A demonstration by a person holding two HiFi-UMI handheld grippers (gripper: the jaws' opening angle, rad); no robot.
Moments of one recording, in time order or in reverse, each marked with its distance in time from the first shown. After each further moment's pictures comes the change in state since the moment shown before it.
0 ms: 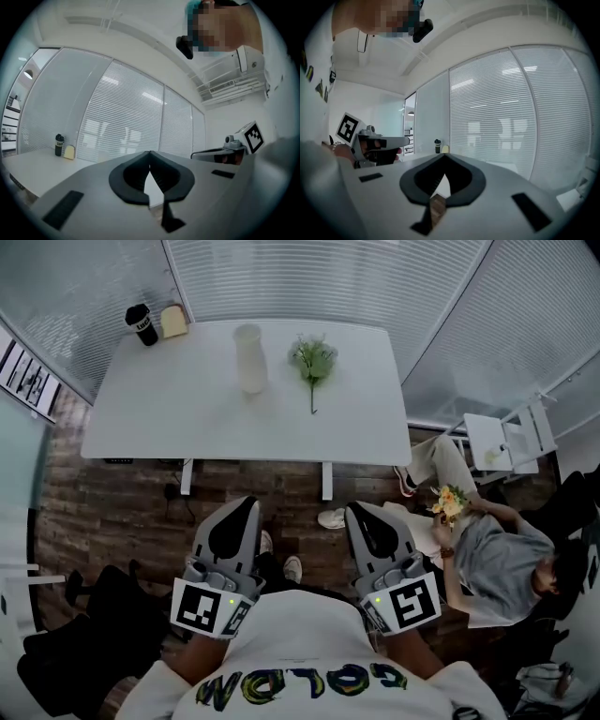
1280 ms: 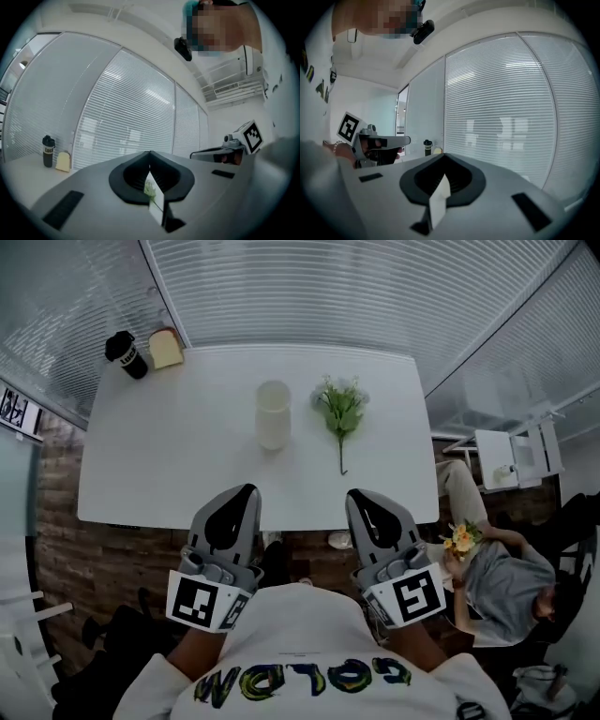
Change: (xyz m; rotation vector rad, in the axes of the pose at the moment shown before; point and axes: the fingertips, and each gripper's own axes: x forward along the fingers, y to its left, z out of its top) left arm 0.181 0.215 0.023 -0.016 0.012 -0.047; right arm 0.268 -0.067 0.030 -0.015 0.039 -0.025
